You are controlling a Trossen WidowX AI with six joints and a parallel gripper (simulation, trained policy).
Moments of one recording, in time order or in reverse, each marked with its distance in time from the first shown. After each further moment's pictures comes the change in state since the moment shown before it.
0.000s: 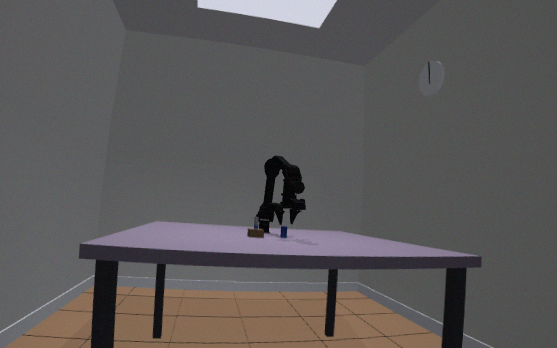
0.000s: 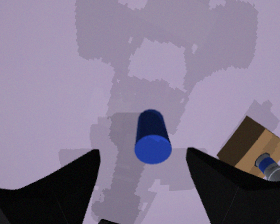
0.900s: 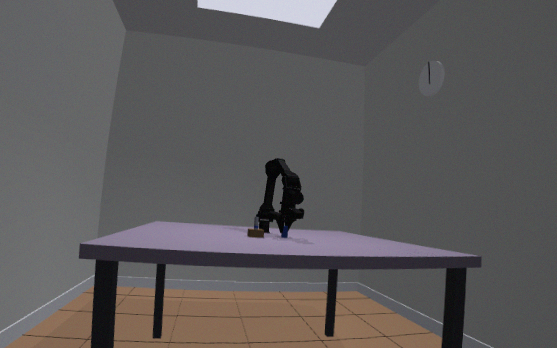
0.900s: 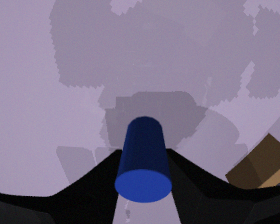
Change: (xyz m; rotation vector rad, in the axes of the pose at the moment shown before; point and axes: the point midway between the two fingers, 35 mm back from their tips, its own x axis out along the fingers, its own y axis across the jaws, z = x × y) arm 0.041 -0.005 -0.003 -0.088 0.054 -0.004
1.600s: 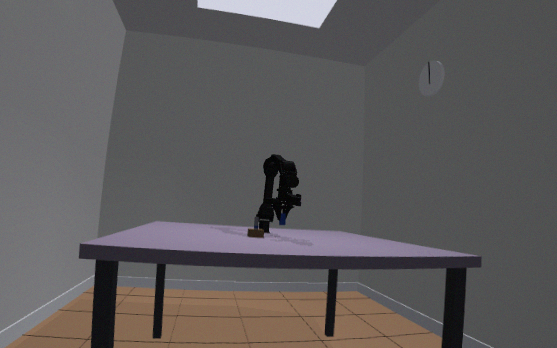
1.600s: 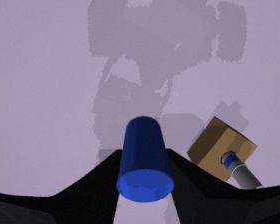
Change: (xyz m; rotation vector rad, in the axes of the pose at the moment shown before) arm -0.061 -0.023 -0.005 0.029 -0.089 -0.046
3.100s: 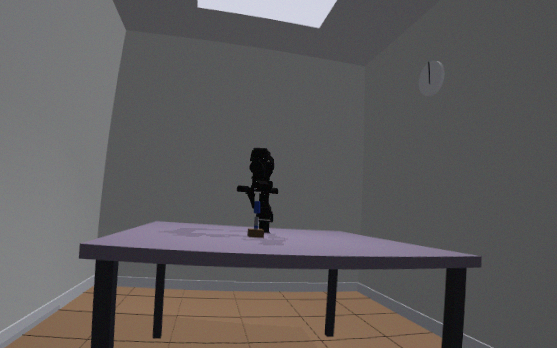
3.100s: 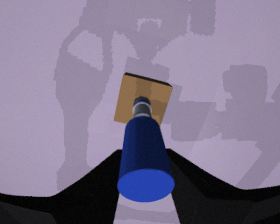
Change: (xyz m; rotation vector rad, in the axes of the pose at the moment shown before) arm -0.047 -0.109 -0.061 0.258 -0.004 0.019
